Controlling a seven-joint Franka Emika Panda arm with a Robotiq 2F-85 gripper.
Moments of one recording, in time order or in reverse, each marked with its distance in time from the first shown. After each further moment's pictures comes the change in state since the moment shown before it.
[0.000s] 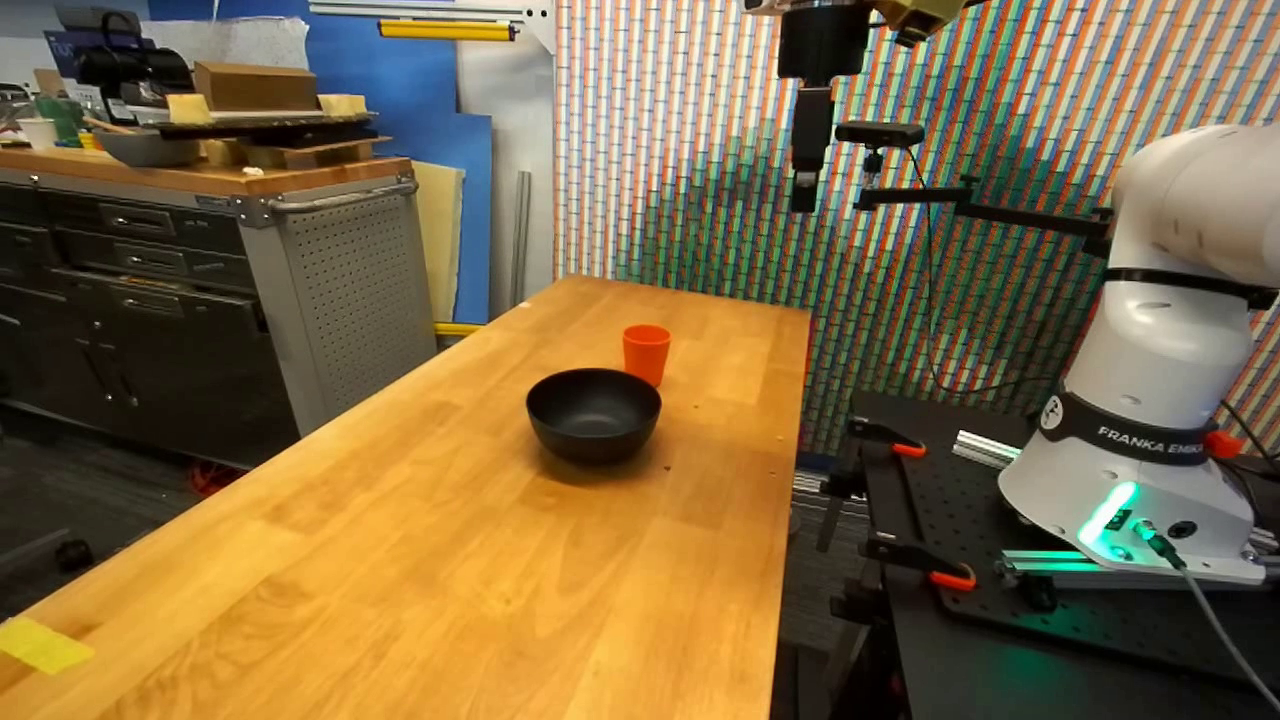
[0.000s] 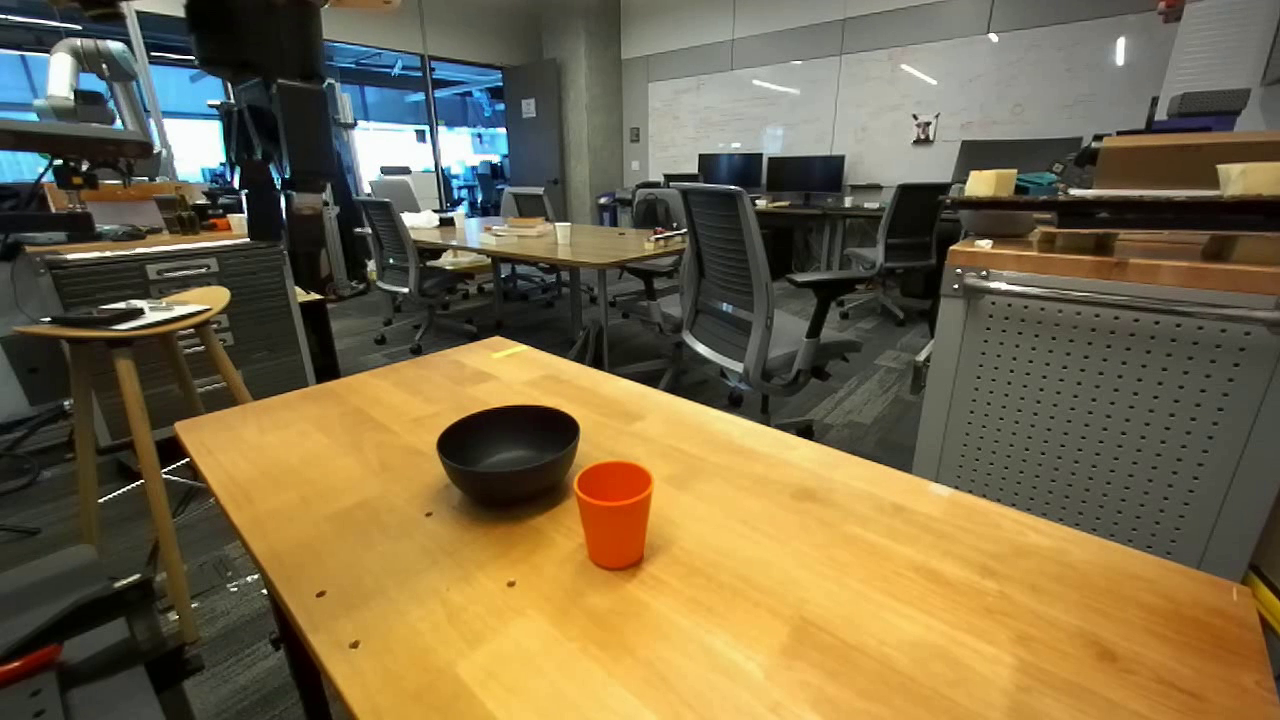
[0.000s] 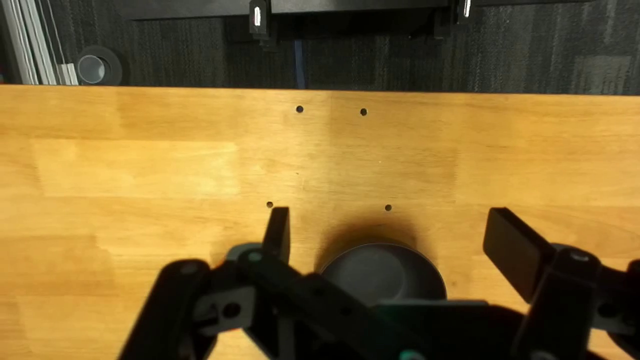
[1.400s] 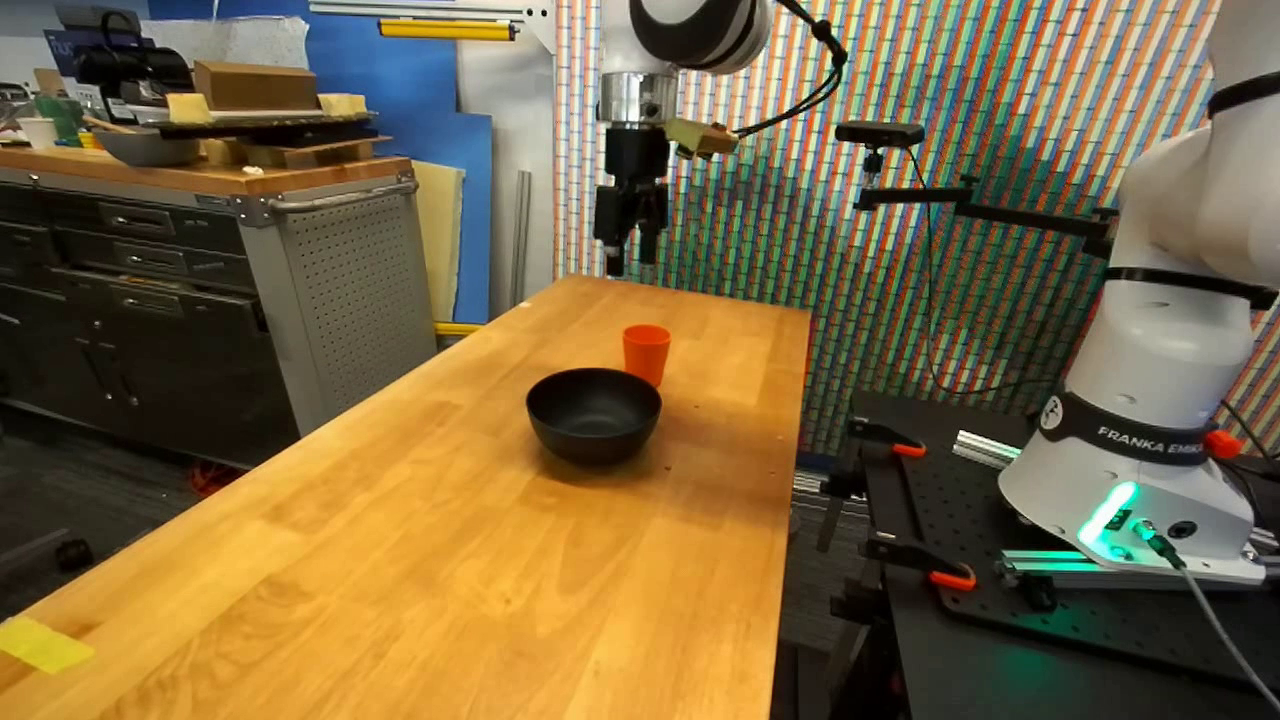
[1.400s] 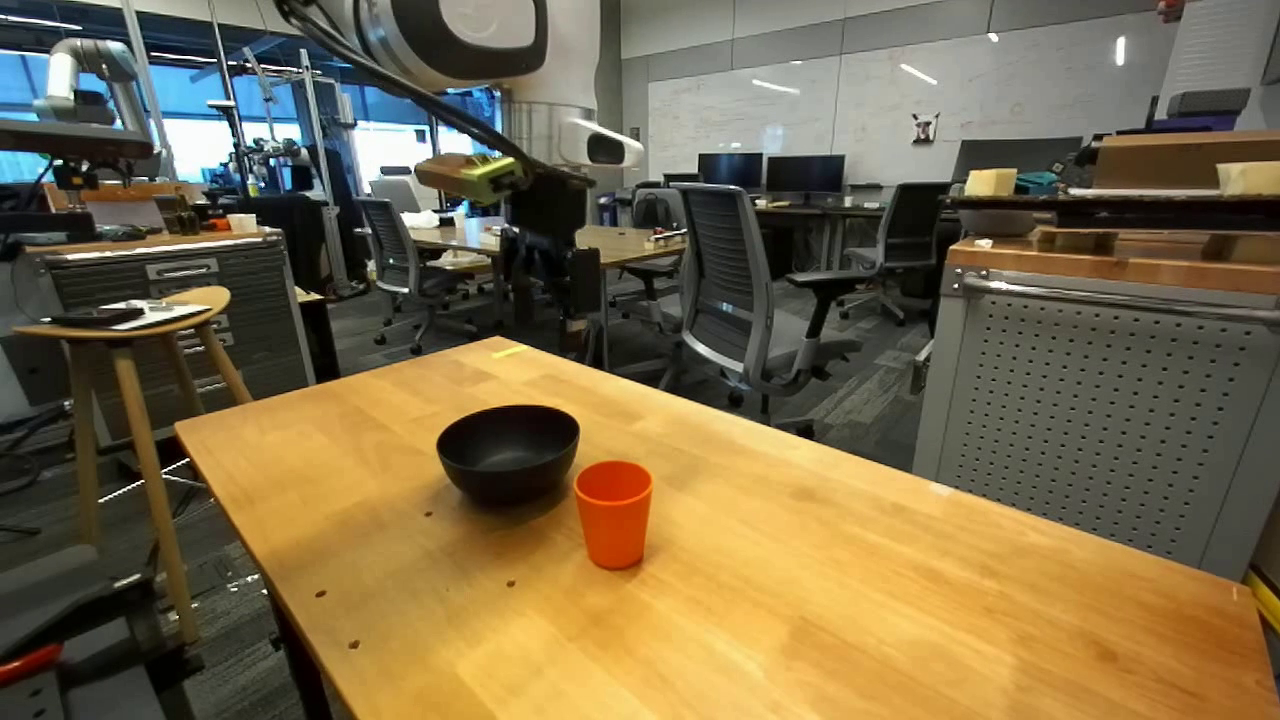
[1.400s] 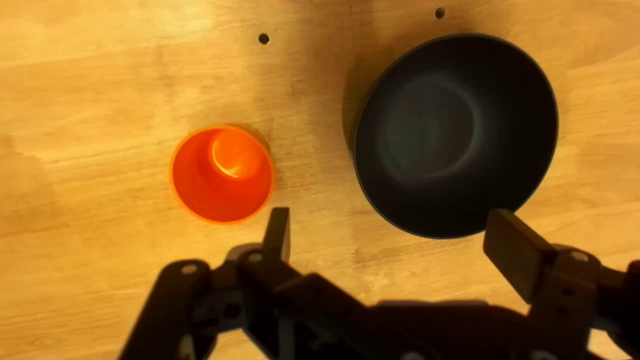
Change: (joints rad) arm -0.059 0.703 -0.072 0.410 0.107 0.340 -0.031
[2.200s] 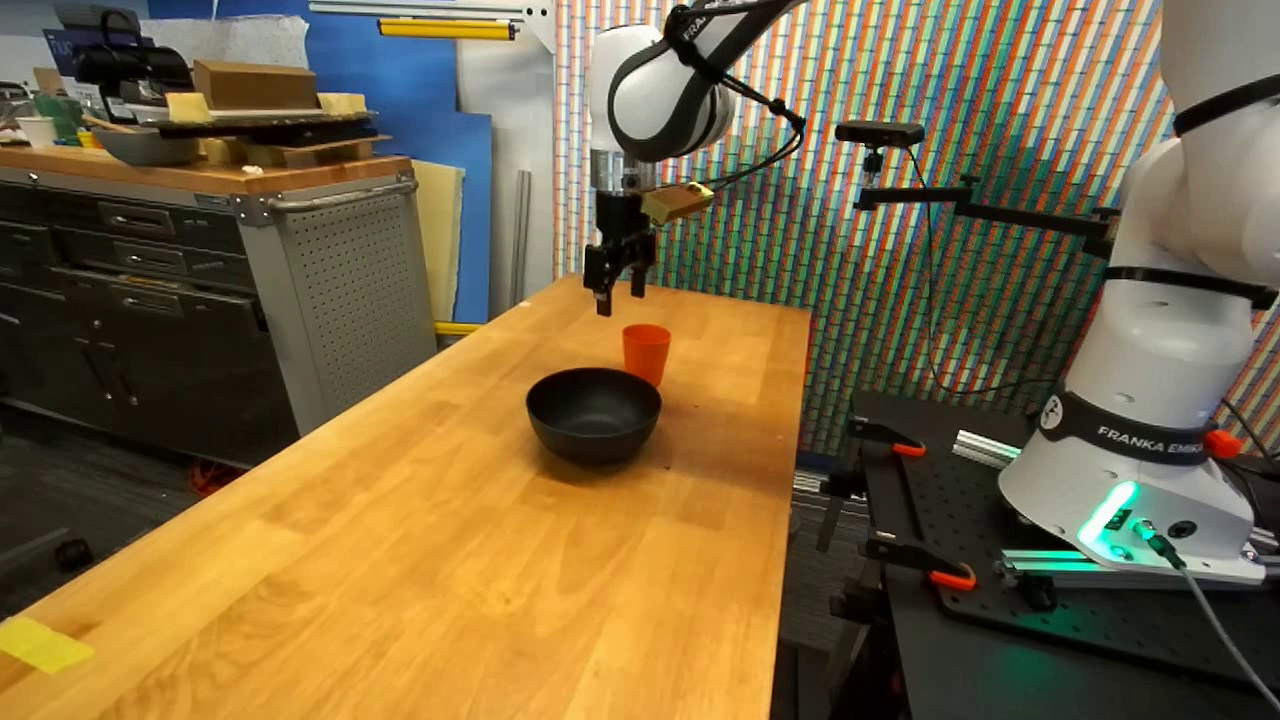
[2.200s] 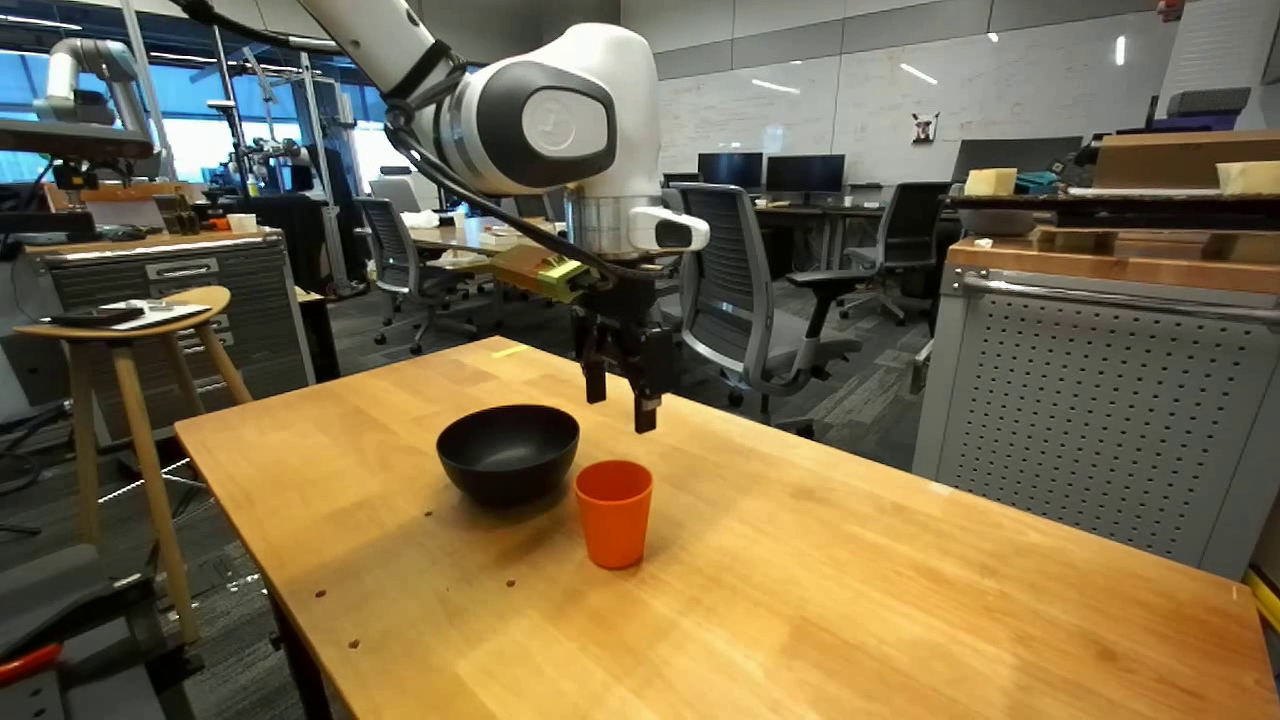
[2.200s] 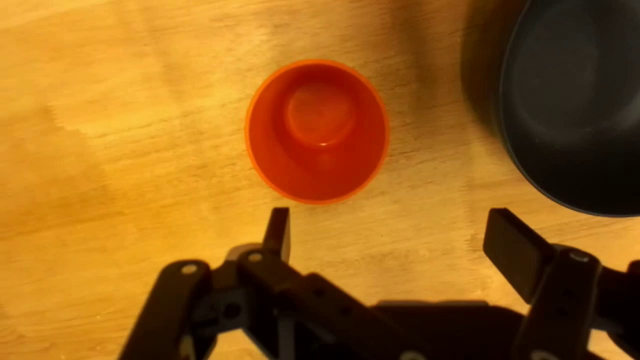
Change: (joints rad) arm -0.025 0.220 -0.057 0.086 -0.082 0.159 0.051
